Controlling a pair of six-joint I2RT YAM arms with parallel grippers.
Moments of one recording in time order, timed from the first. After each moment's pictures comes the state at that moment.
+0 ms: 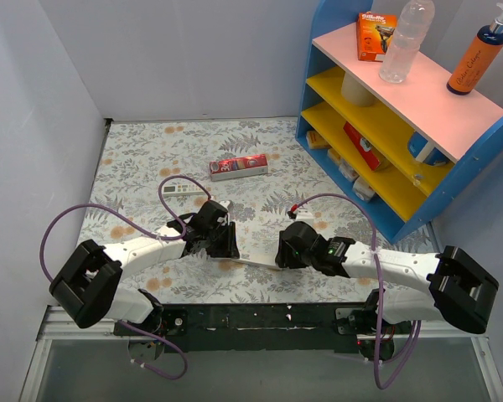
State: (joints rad) left arm -0.72 1.35 0.65 -0.28 0.14 -0.65; right arm 1.03 1.24 0.57 -0.25 0.22 0.83
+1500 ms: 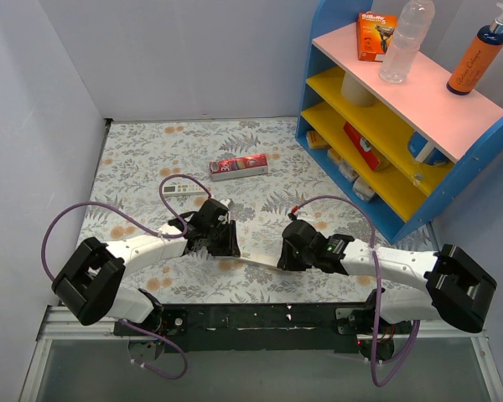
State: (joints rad) left arm -0.72 1.37 0.66 -0.27 0.15 -0.66; right arm 1.01 1.26 0.59 -0.31 0.11 0.90
